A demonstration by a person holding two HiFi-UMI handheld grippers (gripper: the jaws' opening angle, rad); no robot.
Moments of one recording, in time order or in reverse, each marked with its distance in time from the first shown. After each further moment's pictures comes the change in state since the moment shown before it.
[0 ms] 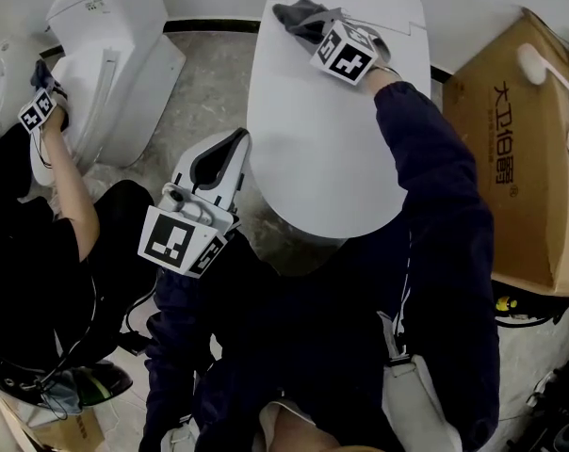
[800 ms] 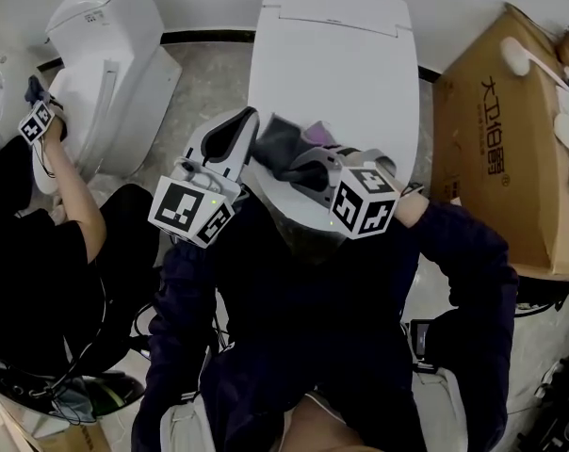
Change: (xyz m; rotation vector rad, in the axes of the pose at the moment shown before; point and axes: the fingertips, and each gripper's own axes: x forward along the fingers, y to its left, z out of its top) left arm 0.026 0.011 0.006 0.000 -0.050 -0.057; right arm -0.164 0.264 0.062 -0.060 -0.106 0.428
